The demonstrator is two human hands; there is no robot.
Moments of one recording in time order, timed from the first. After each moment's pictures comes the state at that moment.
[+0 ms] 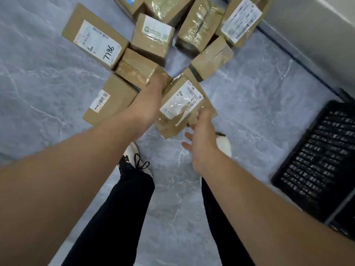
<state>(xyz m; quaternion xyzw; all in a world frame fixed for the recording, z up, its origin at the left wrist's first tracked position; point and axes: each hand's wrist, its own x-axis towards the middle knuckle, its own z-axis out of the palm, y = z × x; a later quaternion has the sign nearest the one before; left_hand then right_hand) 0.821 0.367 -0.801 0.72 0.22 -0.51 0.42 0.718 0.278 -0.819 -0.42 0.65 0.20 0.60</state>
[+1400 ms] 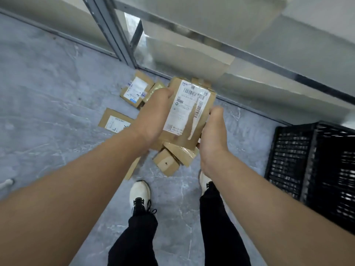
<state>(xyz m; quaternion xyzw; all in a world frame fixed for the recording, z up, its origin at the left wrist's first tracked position) 0.890 0.303 -0.544 0.73 0.04 -0.47 0.50 0.789 0.212 -0.579 -0.49 0.58 0.01 0.65</state>
